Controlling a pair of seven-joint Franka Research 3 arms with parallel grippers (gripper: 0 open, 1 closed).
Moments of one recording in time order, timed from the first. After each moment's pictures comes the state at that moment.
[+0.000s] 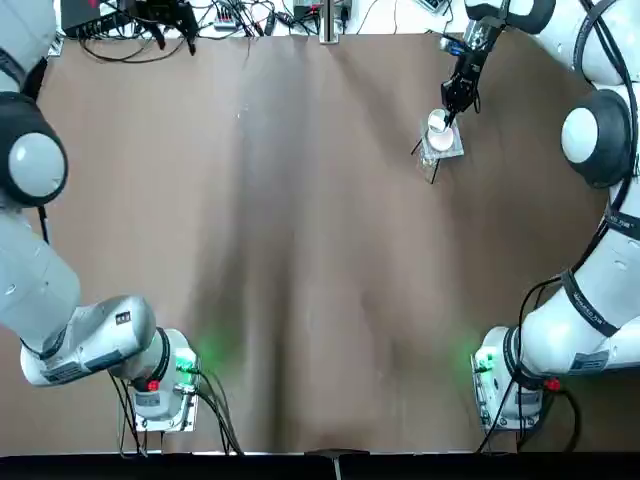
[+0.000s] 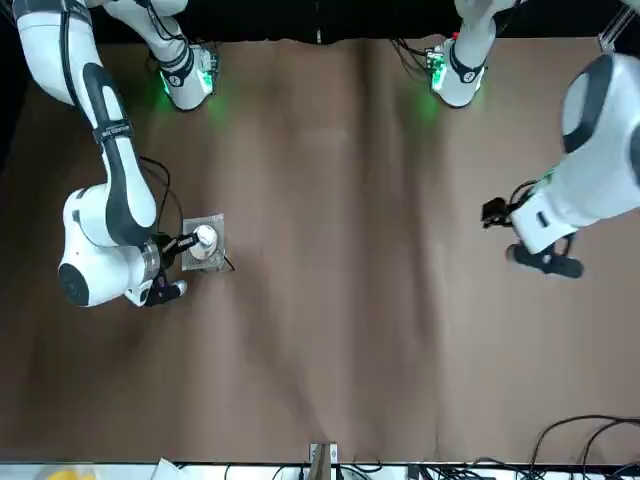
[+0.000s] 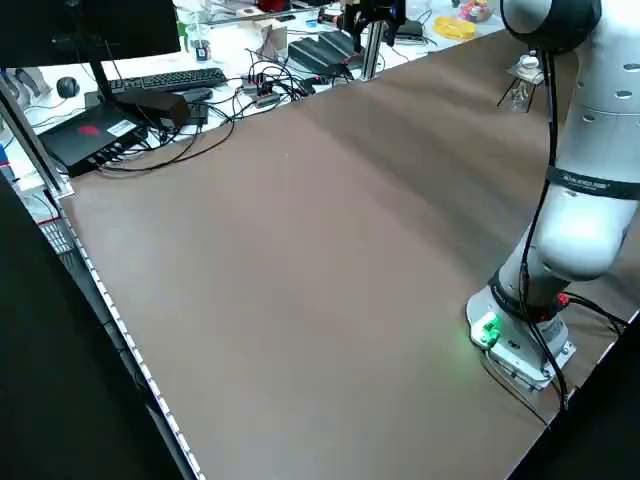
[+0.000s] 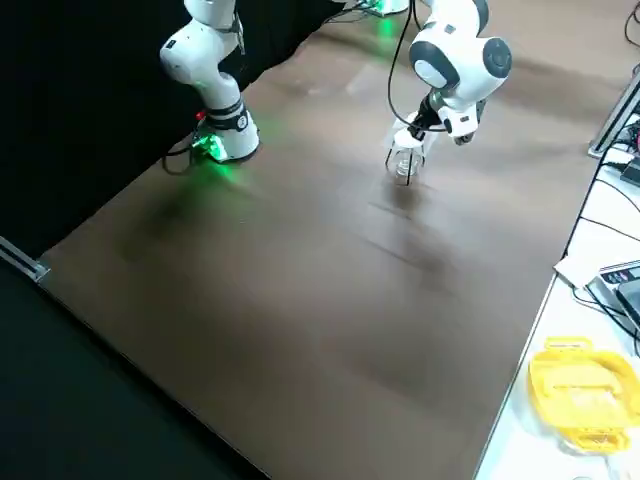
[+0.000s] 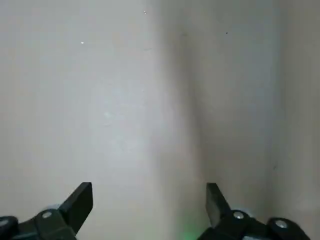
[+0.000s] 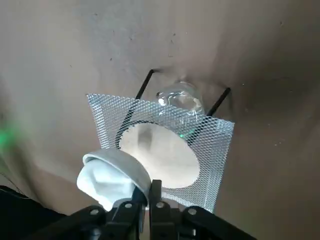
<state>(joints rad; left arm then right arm) 0.30 0.29 -0.55 -1.47 0.11 1.56 -0.02 0.07 0.53 0.06 -1.57 0.31 1.59 -0.16</state>
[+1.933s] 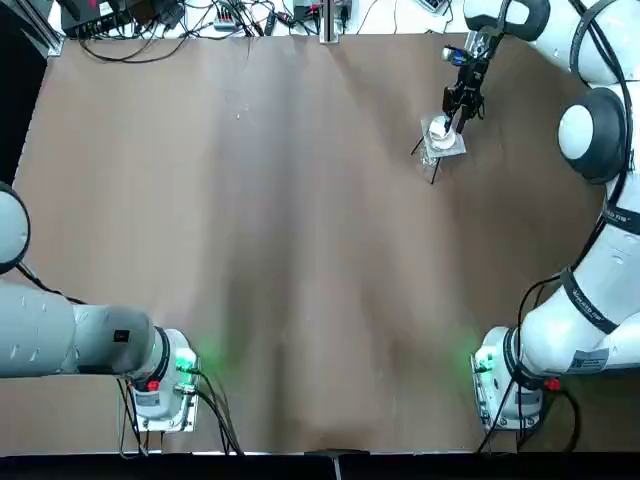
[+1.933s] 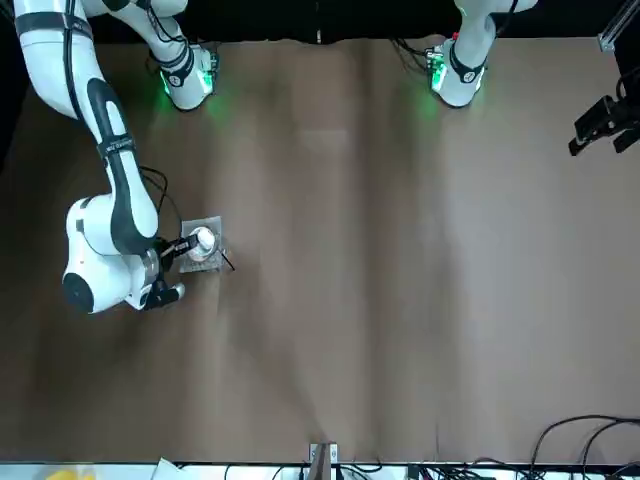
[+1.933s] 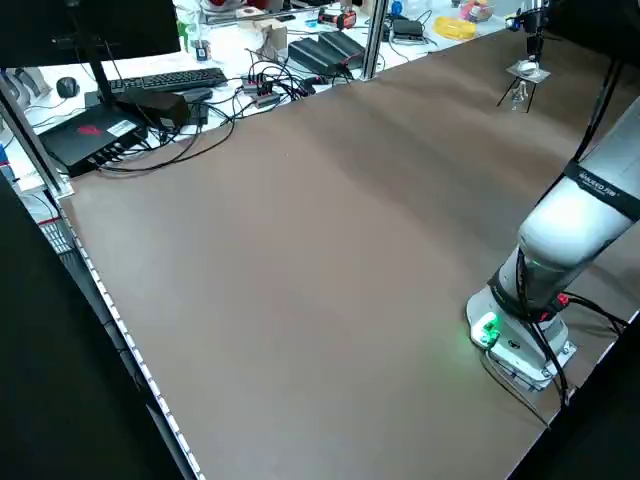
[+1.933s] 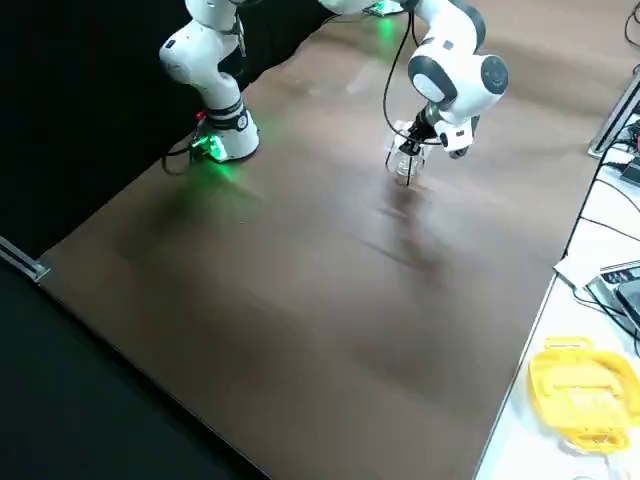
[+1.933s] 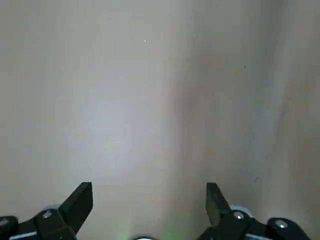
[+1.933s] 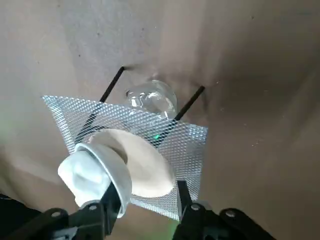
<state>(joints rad) -0.04 -0.09 0.06 -1.57 -0.06 1.50 -0.05 0.05 0.57 0.06 -1.57 0.25 1.60 -0.18</state>
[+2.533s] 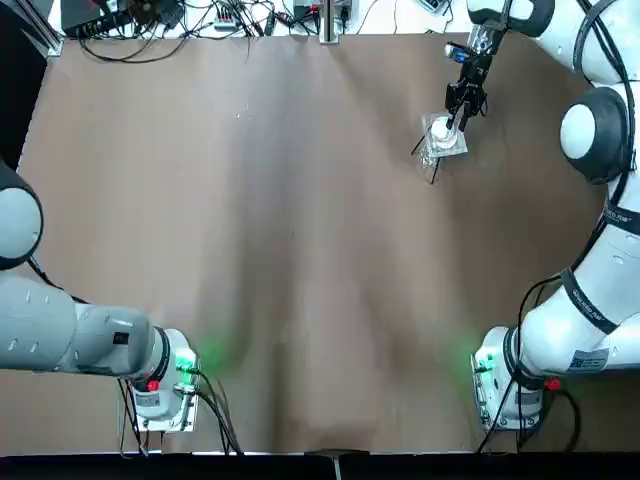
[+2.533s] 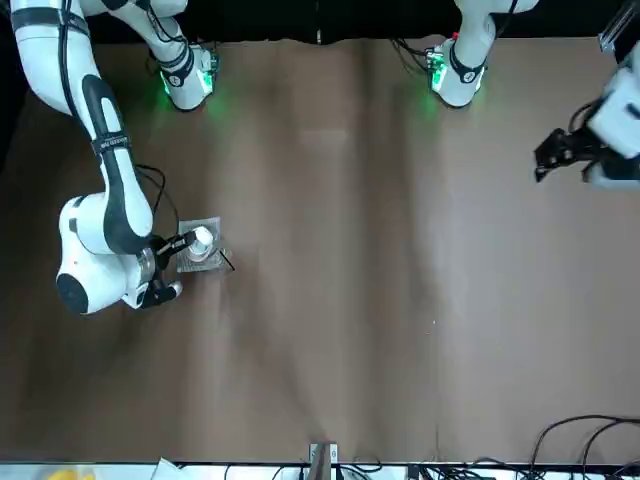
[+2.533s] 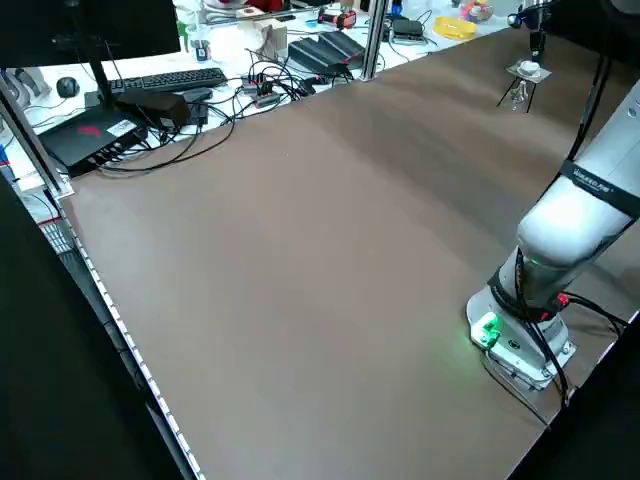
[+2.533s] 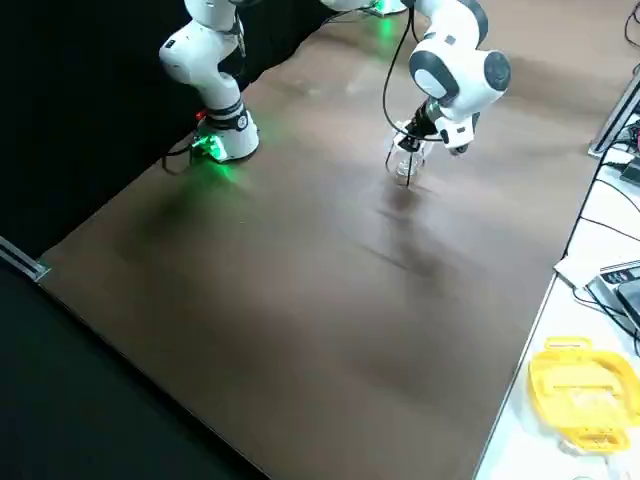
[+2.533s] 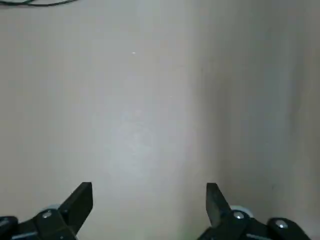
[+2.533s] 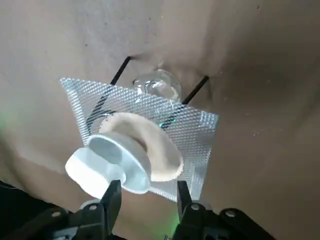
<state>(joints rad) -0.09 -0.02 -0.05 -1.58 0.04 1.58 -0.07 0.04 0.56 0.06 -1.54 0.25 1.54 -0.19</state>
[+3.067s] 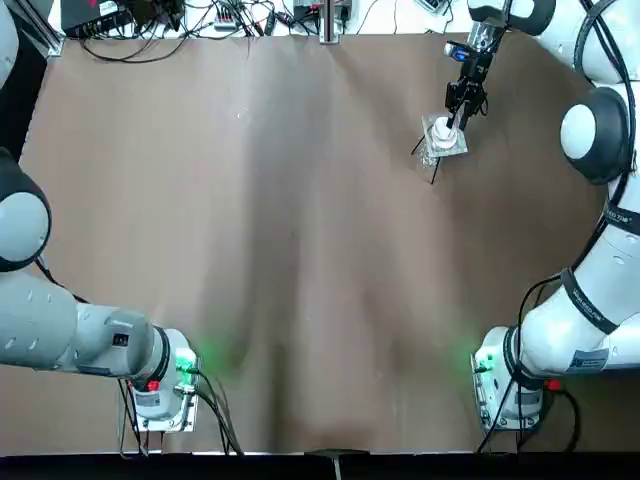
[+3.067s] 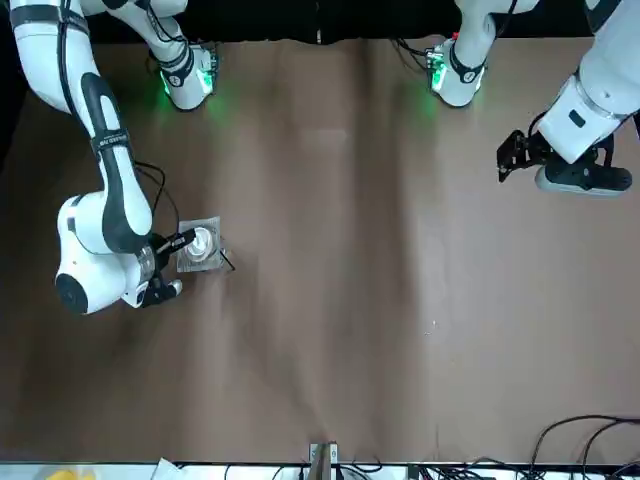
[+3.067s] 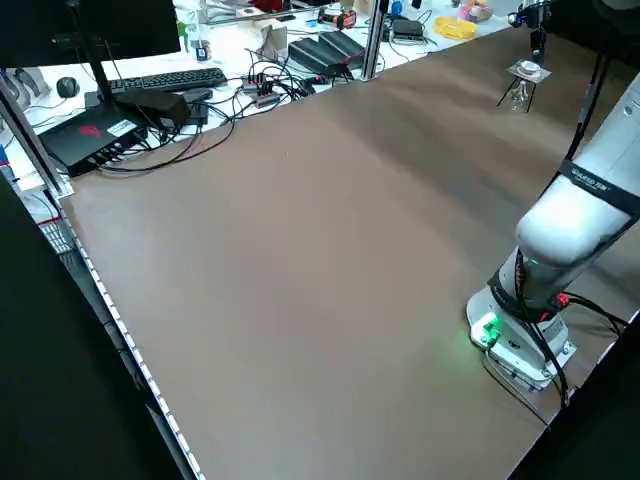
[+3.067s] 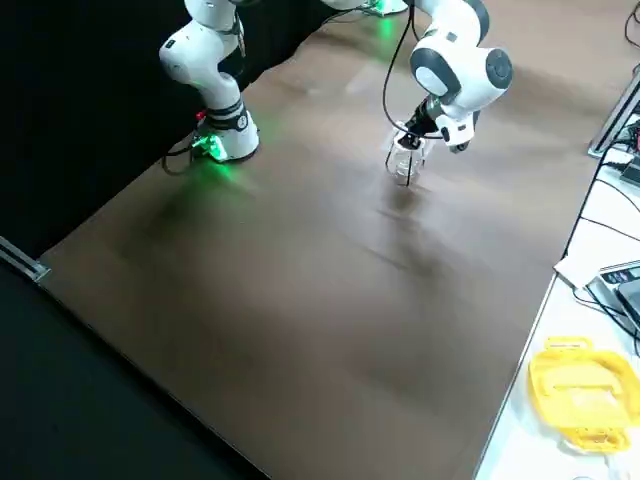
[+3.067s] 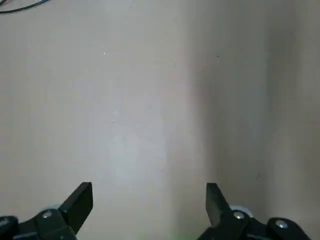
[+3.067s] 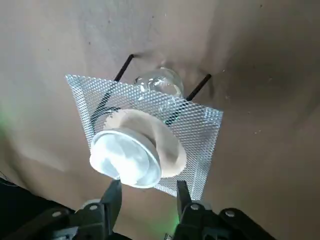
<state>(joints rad) -0.10 0.00 -0.12 -1.58 0.01 1.59 -0.08 0.04 0.56 0.07 -1.53 0.25 1.53 -0.19</state>
